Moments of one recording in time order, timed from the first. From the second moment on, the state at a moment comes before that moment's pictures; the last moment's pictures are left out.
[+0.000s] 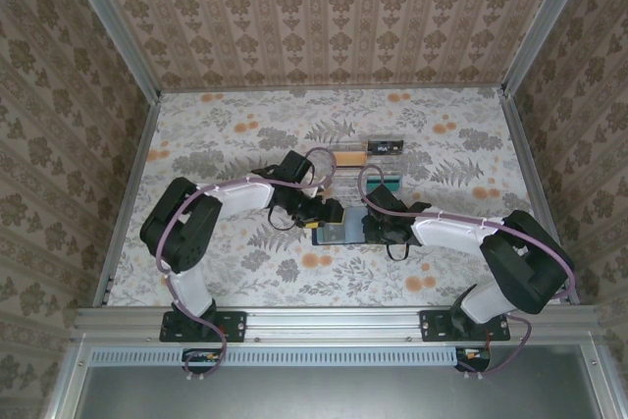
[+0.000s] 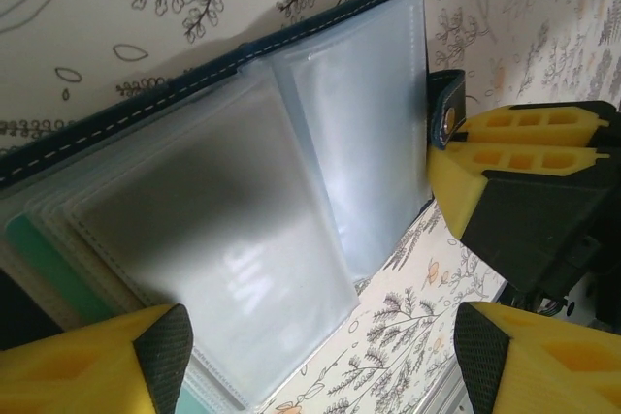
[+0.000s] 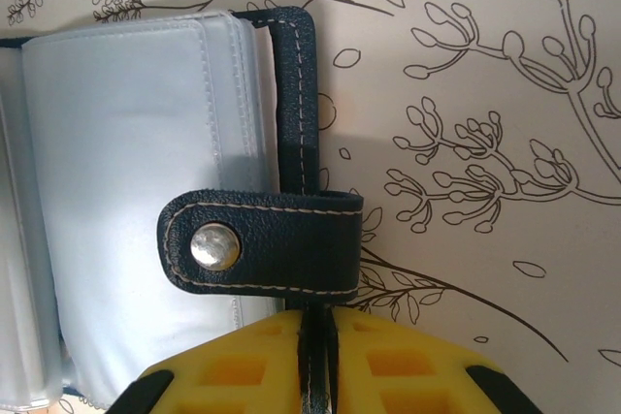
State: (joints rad) left arm -0.69 1.80 1.02 -0.36 0.68 -0.50; right arm 0.66 1.49 0.67 -0.33 0.07 0.72
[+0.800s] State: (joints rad) left arm -0.71 1.82 1.06 -0.38 0.68 -0.50; right arm 0.66 1.49 0.67 -0.33 0.07 0.74
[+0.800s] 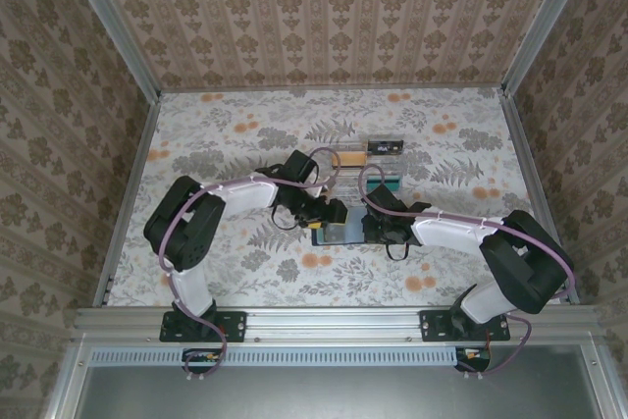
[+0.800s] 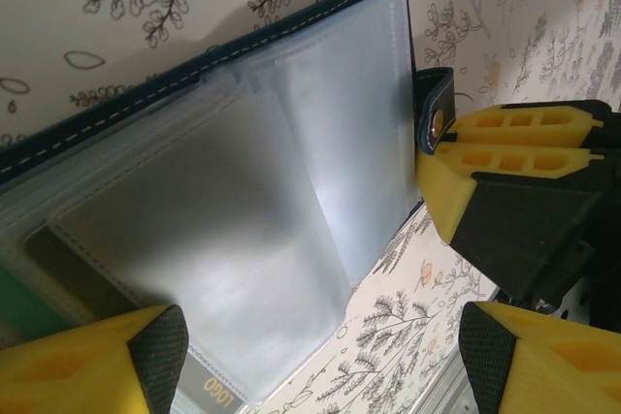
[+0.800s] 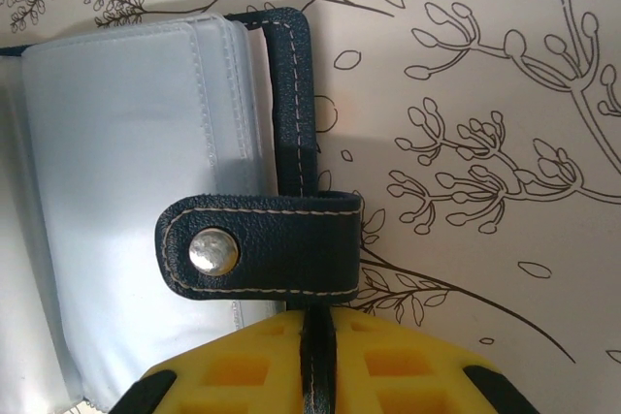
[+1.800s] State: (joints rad) left arm -0.72 1.80 1.14 -0.45 0.63 -0.52; right arm 0.66 1.49 0.67 -0.32 0.07 0.74
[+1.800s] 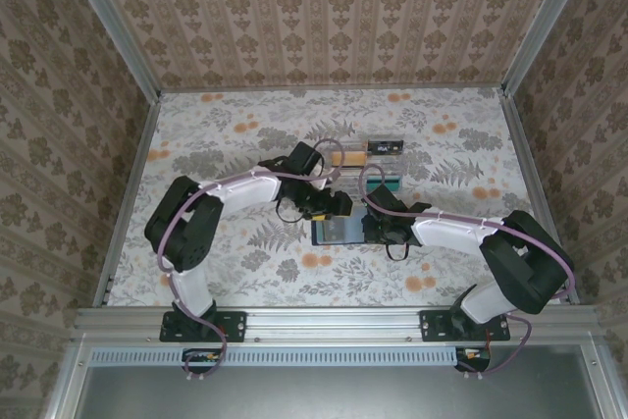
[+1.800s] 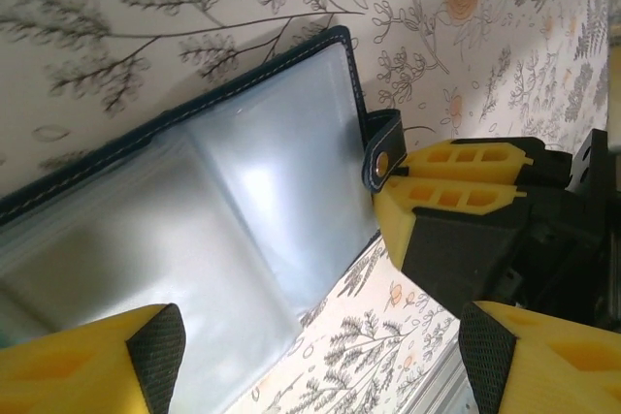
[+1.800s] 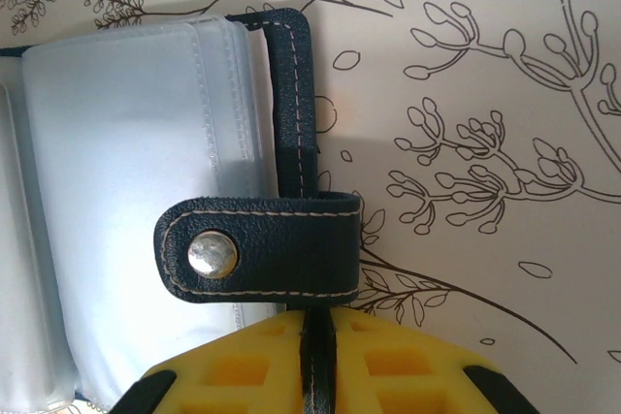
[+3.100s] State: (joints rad) left arm -0.72 1.85 1.14 -0.53 0.62 -0.57; right arm 0.66 1.48 0.66 -0.30 0.07 0.75
